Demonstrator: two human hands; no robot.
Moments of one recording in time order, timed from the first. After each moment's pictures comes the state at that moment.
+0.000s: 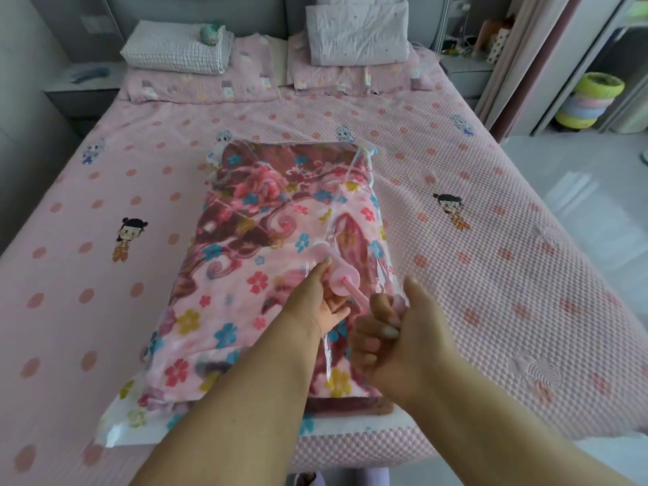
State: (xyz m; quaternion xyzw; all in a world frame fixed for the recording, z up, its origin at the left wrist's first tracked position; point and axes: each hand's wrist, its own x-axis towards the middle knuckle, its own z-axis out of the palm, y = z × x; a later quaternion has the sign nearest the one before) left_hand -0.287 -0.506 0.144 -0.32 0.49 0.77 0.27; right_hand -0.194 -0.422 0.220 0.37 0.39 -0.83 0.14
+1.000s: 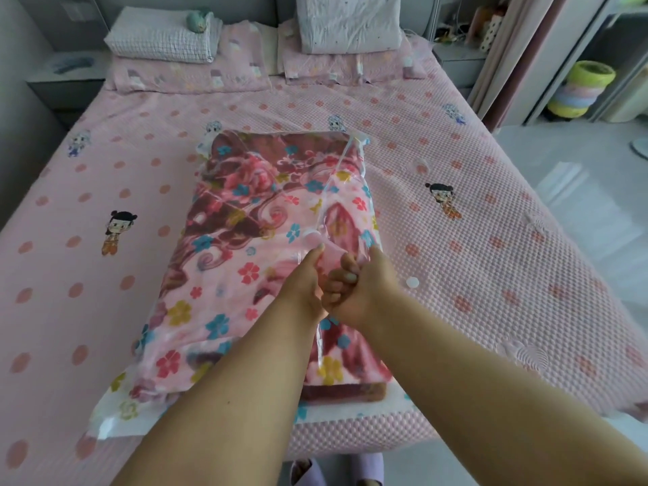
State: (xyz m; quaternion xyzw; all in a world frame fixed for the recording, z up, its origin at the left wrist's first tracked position) left_hand -0.283 -0.498 0.149 -0.33 0.47 0.76 0.31; right_hand -0.224 -0.417 0.195 0.32 0.44 -0.83 0.10
